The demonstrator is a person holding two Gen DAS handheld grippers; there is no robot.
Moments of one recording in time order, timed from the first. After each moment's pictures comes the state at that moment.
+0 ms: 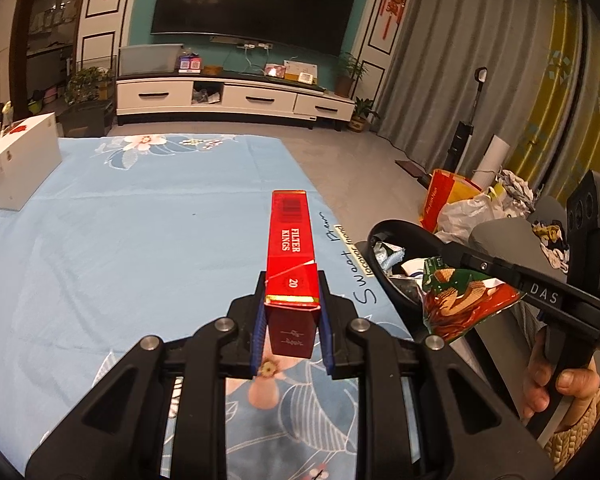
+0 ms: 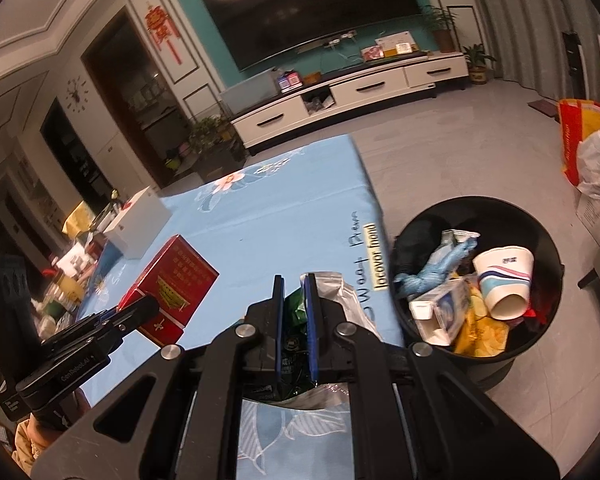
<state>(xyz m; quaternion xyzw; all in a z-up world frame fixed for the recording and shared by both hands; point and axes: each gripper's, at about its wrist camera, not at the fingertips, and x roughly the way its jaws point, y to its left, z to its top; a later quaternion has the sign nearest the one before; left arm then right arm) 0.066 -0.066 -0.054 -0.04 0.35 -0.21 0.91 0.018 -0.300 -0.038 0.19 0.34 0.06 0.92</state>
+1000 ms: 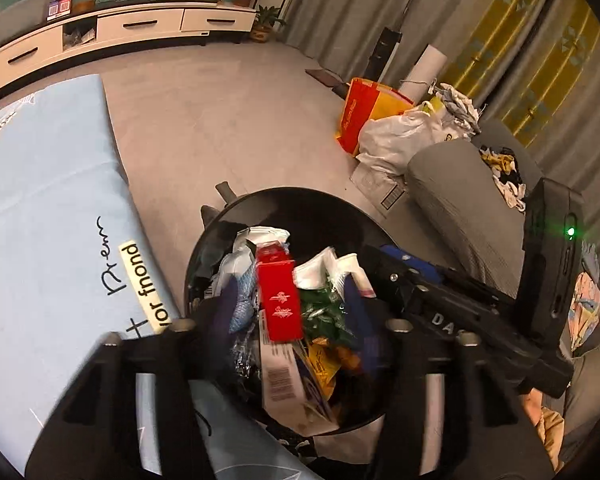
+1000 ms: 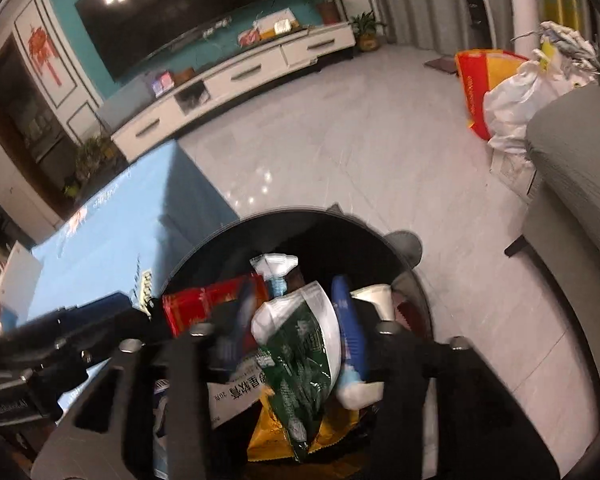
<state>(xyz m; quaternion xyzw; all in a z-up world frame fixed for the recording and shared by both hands) 0.197 -0.290 -0.127 0.01 0.47 -0.37 0.80 0.076 -0.449 -0.105 0.21 0.38 -0.12 0.89</state>
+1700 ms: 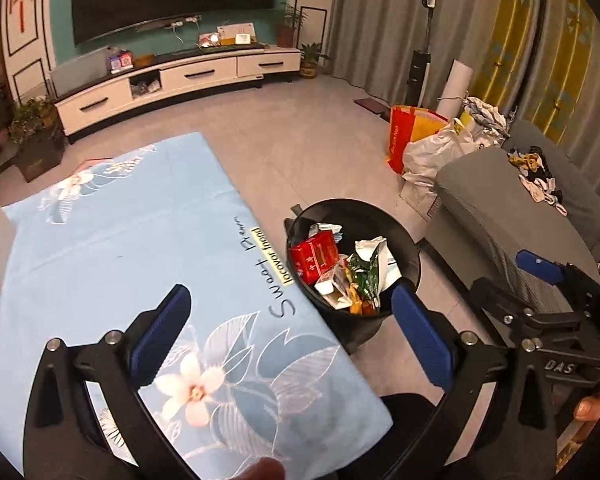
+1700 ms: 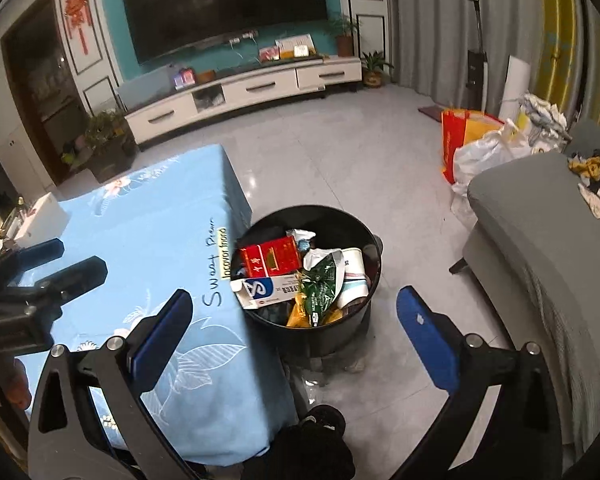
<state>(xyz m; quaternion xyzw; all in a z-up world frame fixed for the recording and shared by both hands) 0.077 -0.184 0.017 0.08 0.41 -0.26 0.87 -0.053 -0.348 0.027 0.11 0.38 -0.13 0.91</state>
